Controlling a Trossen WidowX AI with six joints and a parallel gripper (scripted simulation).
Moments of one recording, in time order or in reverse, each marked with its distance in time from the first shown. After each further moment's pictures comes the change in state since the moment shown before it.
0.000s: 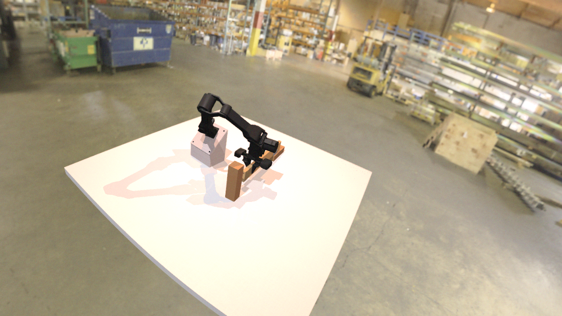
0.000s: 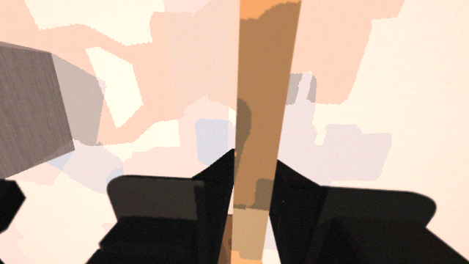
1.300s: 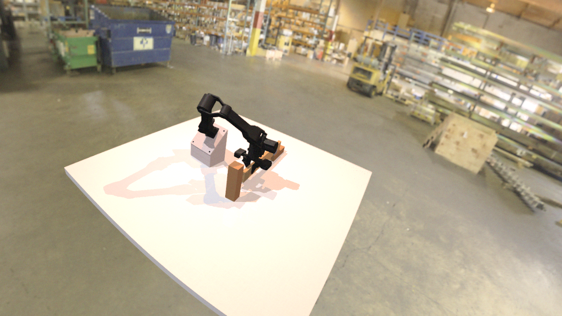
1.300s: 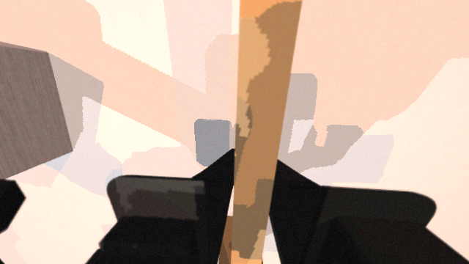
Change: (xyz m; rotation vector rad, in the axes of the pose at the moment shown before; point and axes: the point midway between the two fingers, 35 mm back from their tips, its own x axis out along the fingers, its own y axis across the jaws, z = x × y) arm 0.003 0.001 -0.001 0.002 -0.002 0.000
